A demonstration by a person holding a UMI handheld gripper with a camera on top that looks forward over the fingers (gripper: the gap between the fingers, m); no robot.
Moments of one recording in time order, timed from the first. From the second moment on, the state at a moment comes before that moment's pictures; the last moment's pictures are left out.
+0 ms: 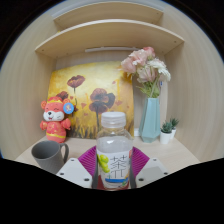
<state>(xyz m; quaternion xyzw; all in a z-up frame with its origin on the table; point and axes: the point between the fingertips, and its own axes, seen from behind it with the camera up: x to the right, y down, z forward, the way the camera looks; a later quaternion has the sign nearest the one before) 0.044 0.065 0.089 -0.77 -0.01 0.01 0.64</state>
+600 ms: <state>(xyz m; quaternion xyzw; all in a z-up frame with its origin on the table) 0.038 -0.039 0.055 -0.82 0.03 0.02 0.57</state>
